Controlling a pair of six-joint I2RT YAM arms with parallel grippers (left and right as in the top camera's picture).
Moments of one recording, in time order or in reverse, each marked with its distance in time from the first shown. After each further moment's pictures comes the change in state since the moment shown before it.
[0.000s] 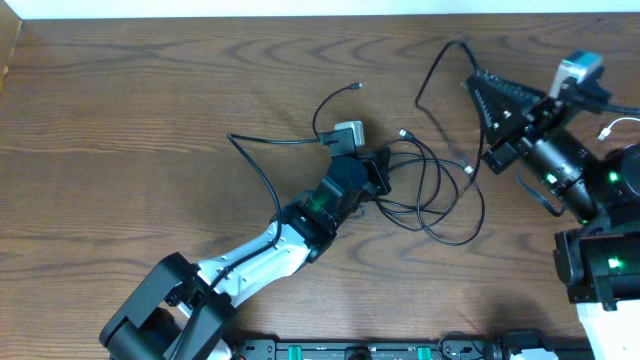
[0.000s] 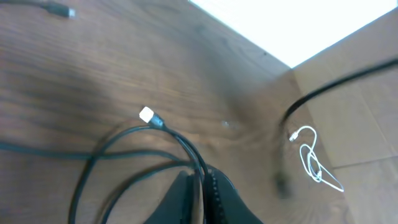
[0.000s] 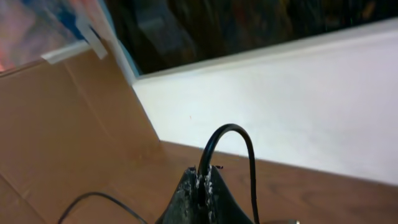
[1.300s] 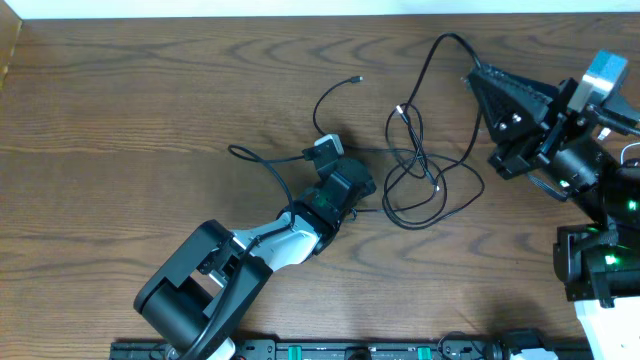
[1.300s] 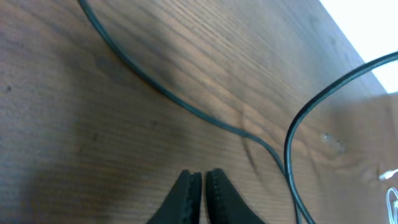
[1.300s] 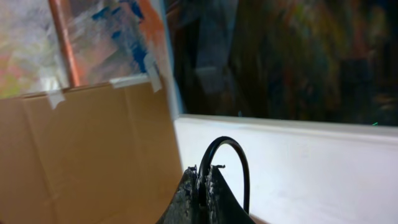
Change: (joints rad) left arm 0.031 0.172 0.000 -0.084 -0.128 -0.193; right arm 0.000 0.001 -0.013 0.377 -0.134 0.070
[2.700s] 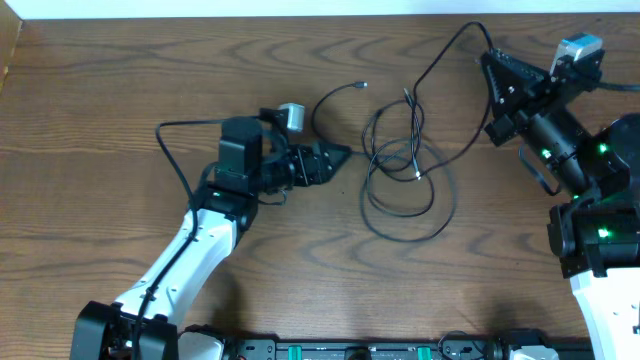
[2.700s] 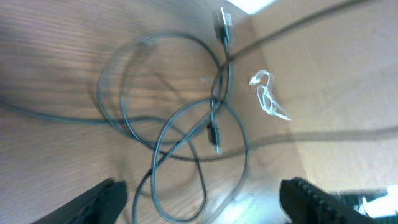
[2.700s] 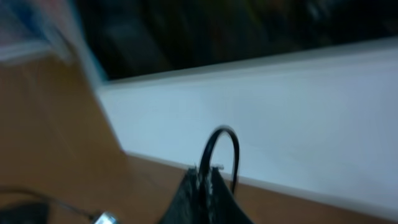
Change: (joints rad) left arm 0.442 -0.370 0.000 -0.260 0.956 0.462; right arm -0.044 0.090 -0.001 -0.241 0.198 -0.159
